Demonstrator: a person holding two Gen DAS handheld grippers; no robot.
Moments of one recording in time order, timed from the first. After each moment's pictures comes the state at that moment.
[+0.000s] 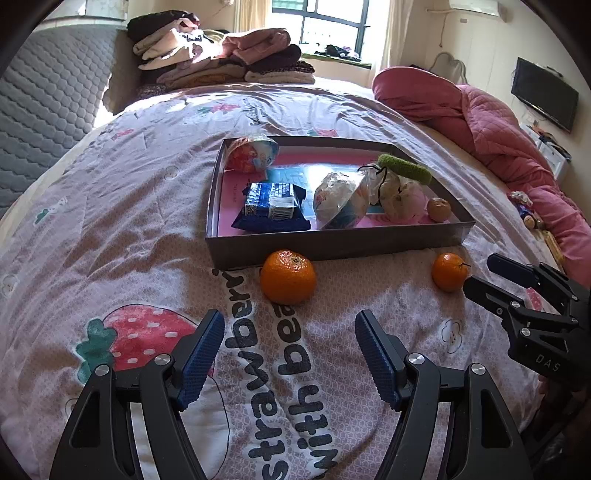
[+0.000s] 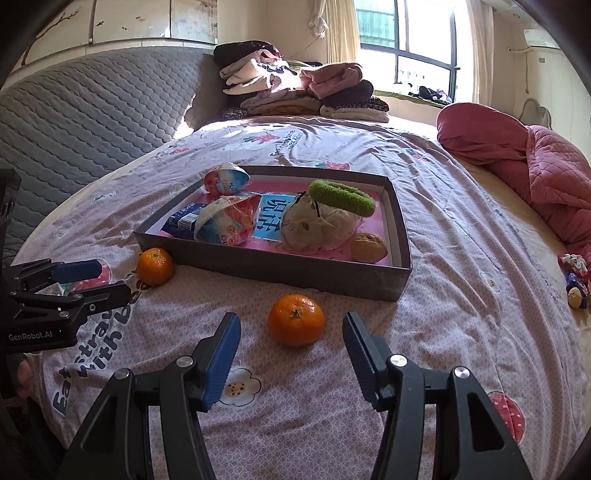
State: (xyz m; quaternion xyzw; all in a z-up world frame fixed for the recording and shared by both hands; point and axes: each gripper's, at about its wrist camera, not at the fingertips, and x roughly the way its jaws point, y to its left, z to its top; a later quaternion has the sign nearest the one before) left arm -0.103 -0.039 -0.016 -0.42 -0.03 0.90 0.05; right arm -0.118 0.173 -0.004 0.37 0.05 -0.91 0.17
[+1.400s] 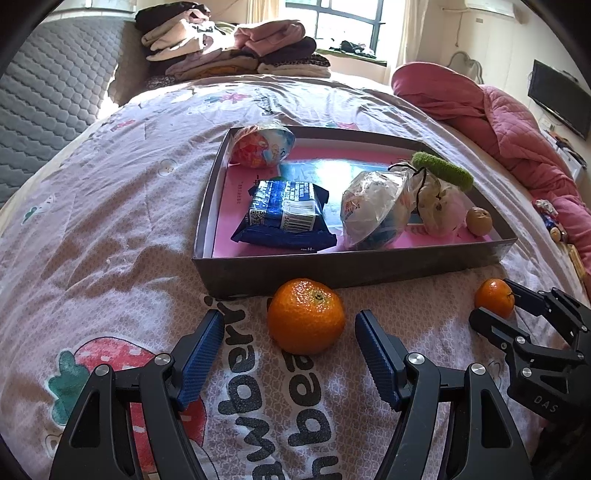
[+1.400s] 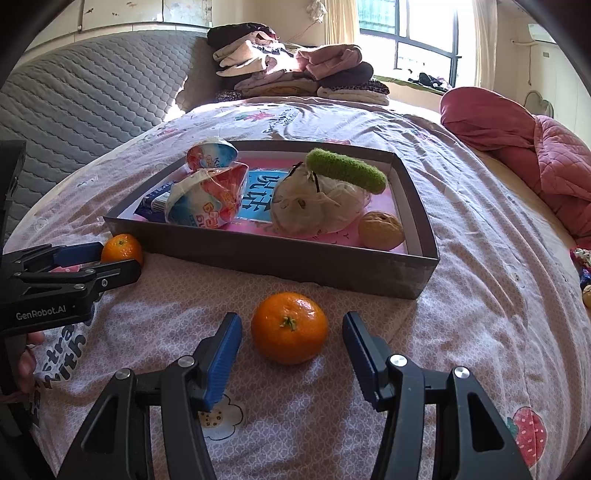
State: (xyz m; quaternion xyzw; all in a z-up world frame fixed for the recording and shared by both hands) left arm -0.153 -0.037 -0.045 -0.43 -0.03 0.90 0.02; right arm -0.147 0.162 -0.035 0.40 0.06 -0.90 0.16
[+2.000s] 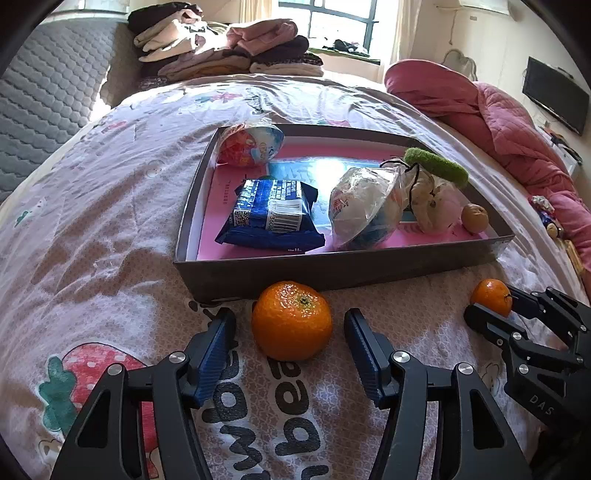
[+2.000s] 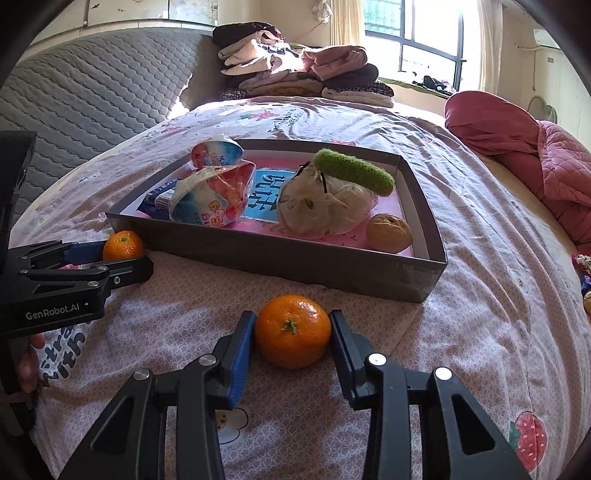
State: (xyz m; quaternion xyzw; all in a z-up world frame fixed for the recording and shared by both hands) left arm -0.158 -0.030 -0.049 -0.43 -0.03 0.90 0.04; right arm -0.147 0.157 -0.036 0.39 0.07 -0.90 0.17
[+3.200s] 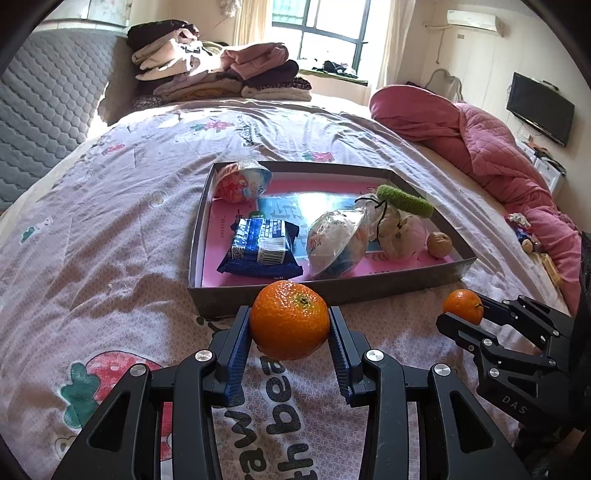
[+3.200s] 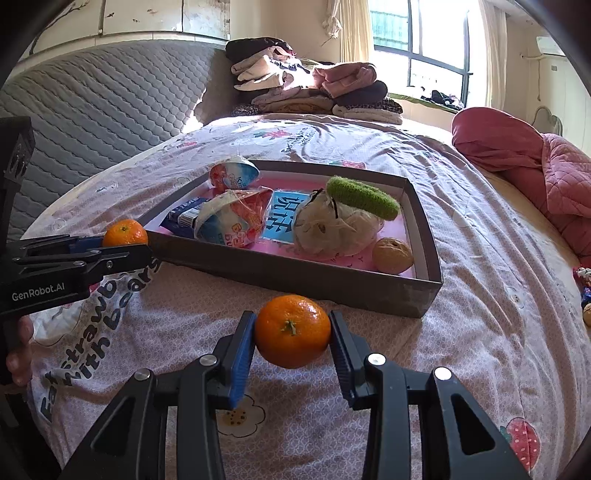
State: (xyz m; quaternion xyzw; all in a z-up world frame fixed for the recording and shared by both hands) left arm -0.134 -0.034 -0.010 -0.39 -0.05 0.92 0.06; right arm -0.134 0.160 -0.016 0.36 0.07 -0.91 0.19
